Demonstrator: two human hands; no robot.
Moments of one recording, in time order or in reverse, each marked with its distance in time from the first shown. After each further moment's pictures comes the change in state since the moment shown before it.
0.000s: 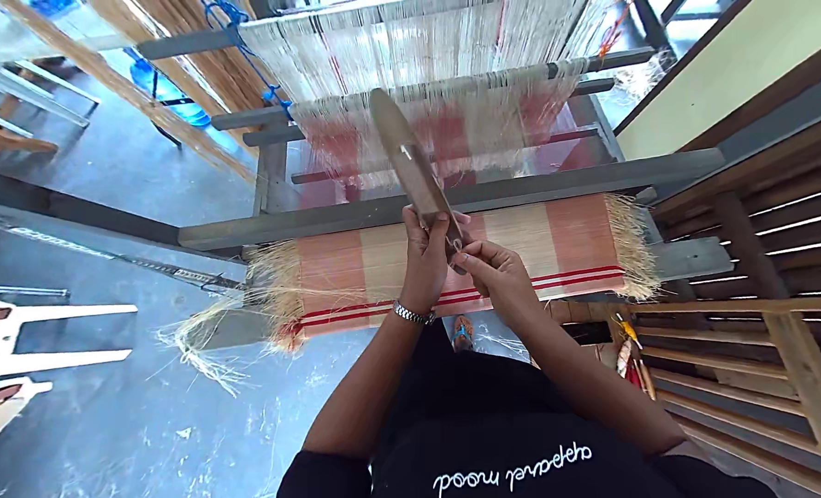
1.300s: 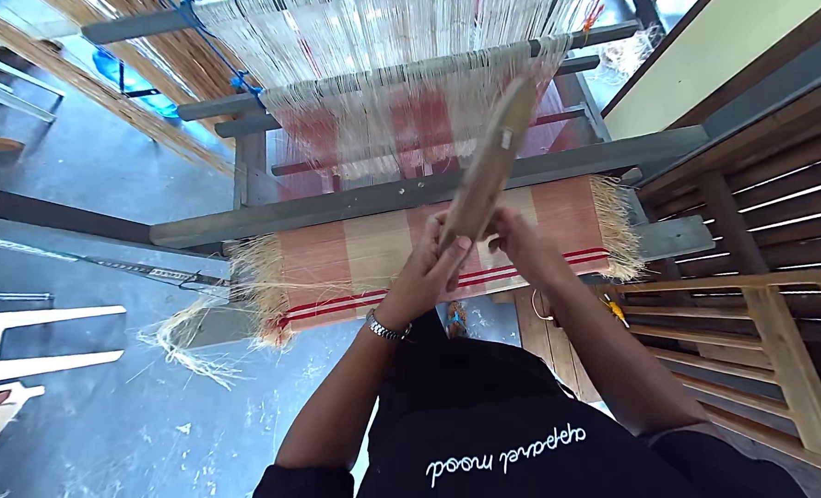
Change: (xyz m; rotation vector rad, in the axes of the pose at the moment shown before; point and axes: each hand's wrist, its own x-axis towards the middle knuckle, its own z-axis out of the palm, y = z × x) left_hand -0.026 0.020 0.007 0.281 -0.376 -0.184; right_hand 0.012 -0.008 -0.082 -0.219 -0.194 -0.026
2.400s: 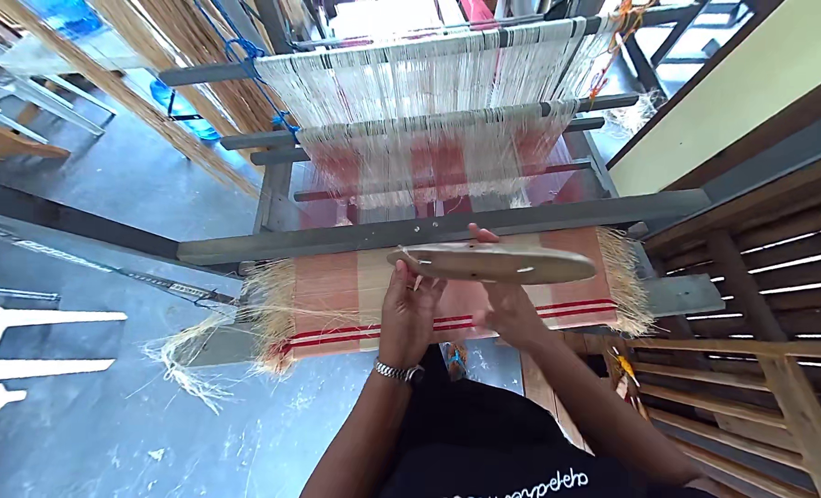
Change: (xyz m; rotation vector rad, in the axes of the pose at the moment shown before) left_hand 0.001 -0.026 -0.008 -0.970 0.588 0.131; right_hand 0.012 0.008 0.040 0.034 0.052 -0.344
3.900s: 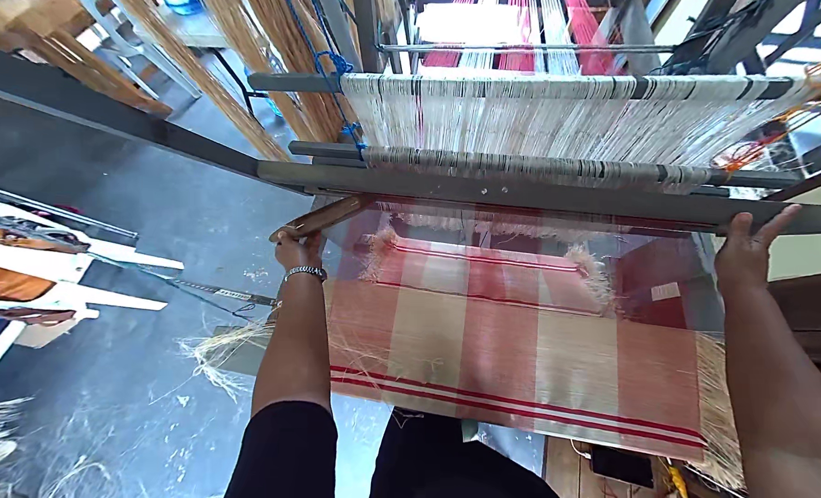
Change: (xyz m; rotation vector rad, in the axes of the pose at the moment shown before) left_hand 0.243 0.216 -0.201 0.340 0.869 0.523; right_hand 0.213 0.090 -0.304 -0.752 0.655 0.213
